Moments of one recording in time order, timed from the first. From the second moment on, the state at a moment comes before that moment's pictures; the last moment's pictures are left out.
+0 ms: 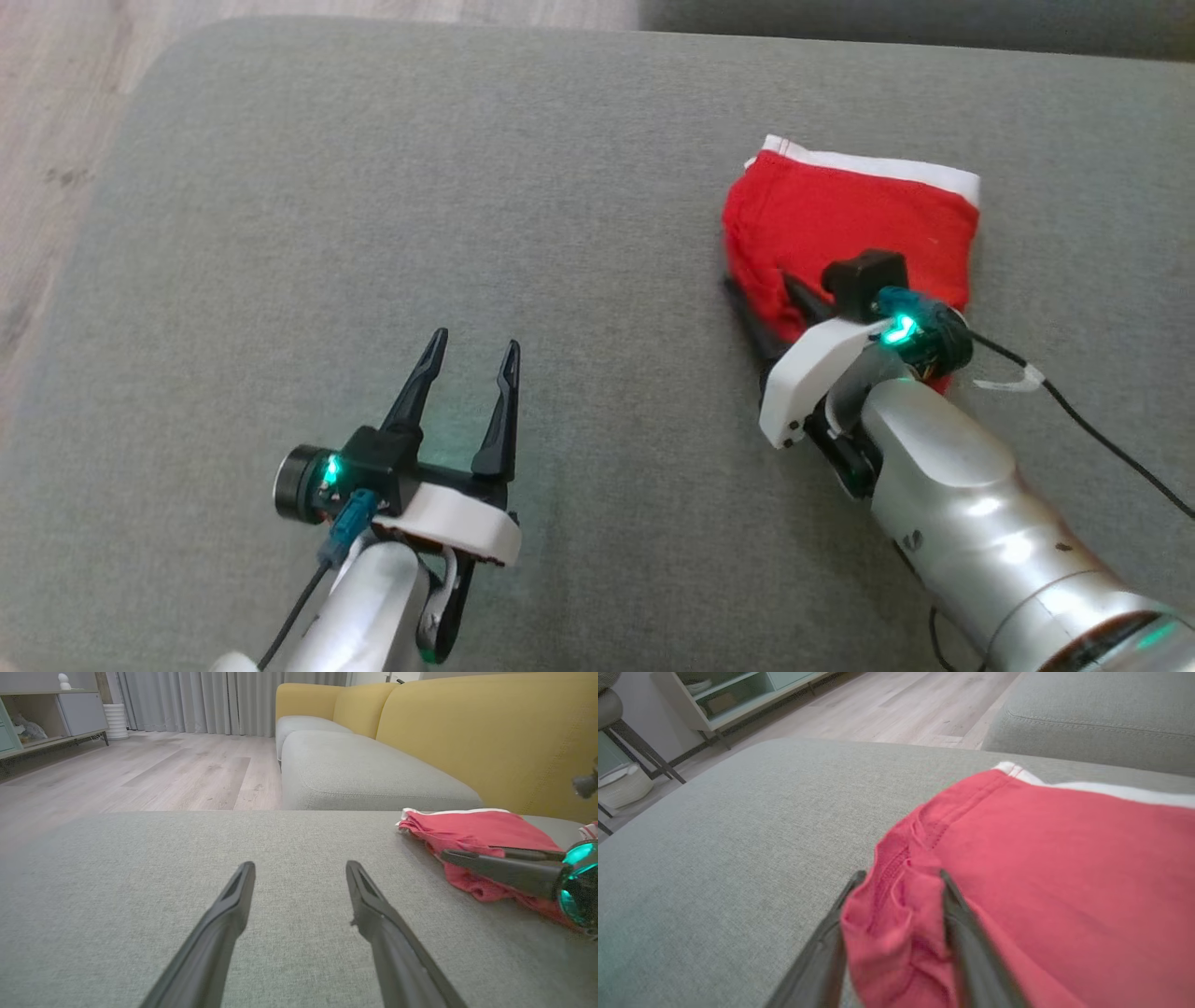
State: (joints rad) left arm -0.28 0.04 -0.39 0.43 -0.24 0.01 -0.25; right arm -0.73 -0.07 0.64 1.04 0.47 0.13 -0.19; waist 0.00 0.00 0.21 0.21
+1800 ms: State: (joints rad) left arm -0.34 0.04 -0.38 0.36 -0.26 0.02 -0.25; right arm -0.62 -0.06 0.02 0.78 -0.03 0.13 -0.22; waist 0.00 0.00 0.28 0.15
